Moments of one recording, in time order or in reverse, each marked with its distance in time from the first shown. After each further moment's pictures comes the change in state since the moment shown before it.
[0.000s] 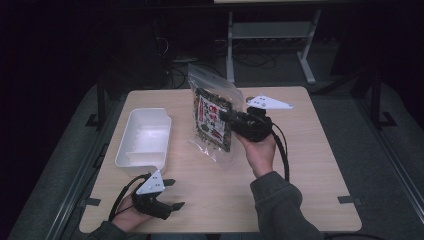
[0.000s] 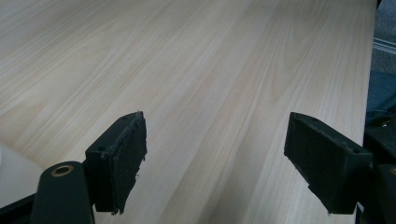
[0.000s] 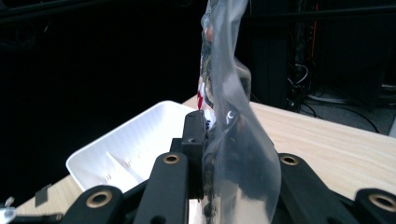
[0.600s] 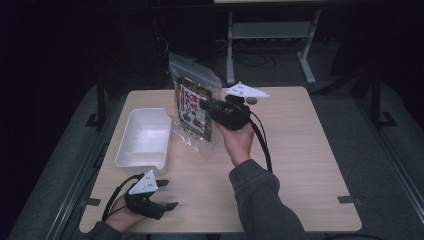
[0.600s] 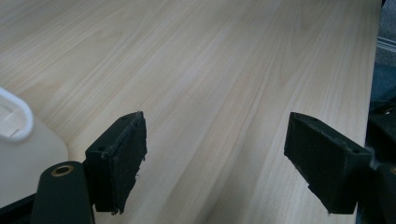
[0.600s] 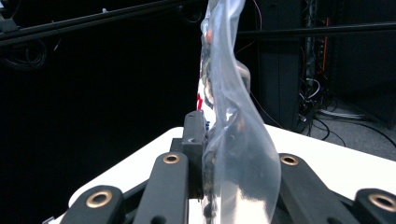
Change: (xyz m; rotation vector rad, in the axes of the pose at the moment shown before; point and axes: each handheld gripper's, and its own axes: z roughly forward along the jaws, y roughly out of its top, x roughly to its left) left arm 0.008 -0.010 -0.011 0.011 0.008 -0.014; right arm 0.020 0.021 0.046 -0.049 0.027 0.003
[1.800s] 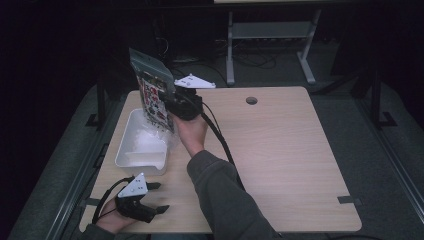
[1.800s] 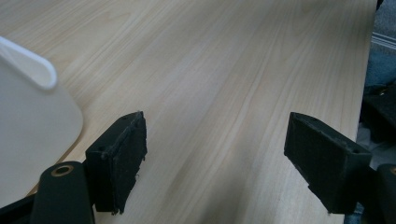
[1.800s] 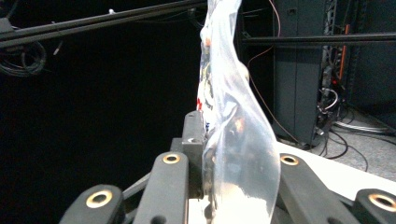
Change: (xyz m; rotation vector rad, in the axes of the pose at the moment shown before) left arm 0.005 -0.019 -0.017 0.006 -0.002 -0.015; right arm 0.054 0.010 0.101 -0.017 0.012 -0.023
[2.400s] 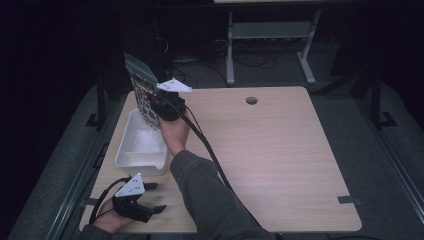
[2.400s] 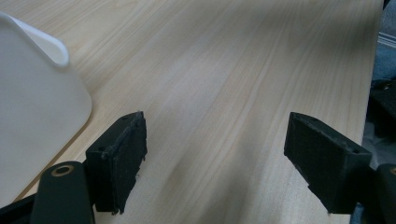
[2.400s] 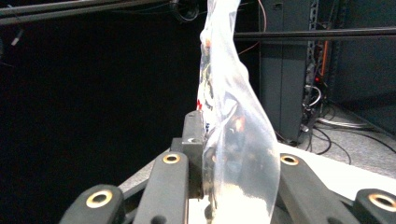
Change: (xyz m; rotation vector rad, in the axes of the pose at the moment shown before) left arm 0.005 -0.006 -0.002 0.007 -0.002 -0.009; right arm 0.014 -0.021 0.055 0.001 -0.090 -0.008
